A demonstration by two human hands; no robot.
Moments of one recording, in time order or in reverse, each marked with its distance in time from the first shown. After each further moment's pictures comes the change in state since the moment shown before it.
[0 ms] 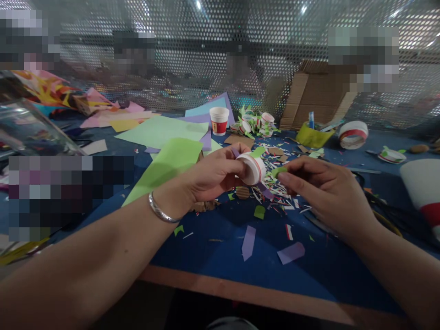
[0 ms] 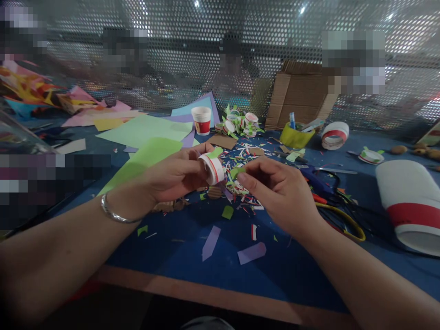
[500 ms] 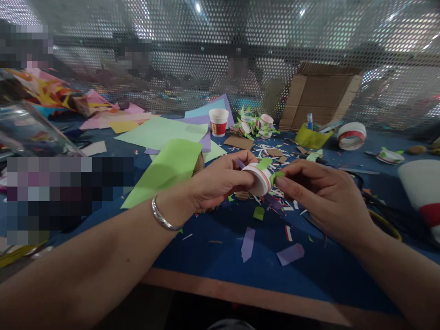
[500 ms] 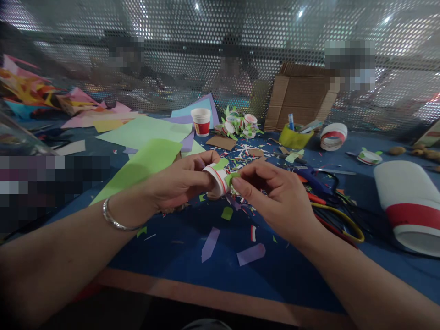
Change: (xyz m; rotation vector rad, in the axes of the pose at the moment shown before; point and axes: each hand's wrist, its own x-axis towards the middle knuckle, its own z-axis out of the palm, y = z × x) left_hand -0.005 -0.006 0.011 0.108 -0.016 -0.012; right_hand -0.004 -0.004 0.003 0.071 -0.021 -0.018
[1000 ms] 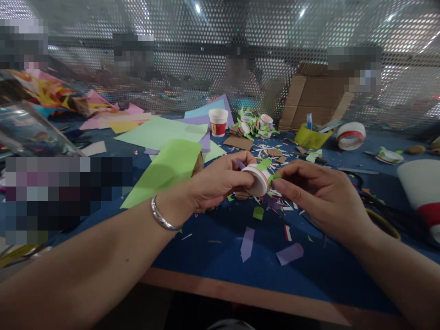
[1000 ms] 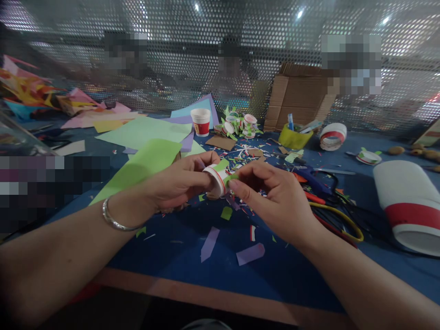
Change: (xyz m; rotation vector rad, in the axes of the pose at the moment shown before) left_hand 0.001 -0.002 -0.001 0.032 -0.002 0.007; right_hand -0.001 0.001 -0.001 0.002 -0.043 -0.003
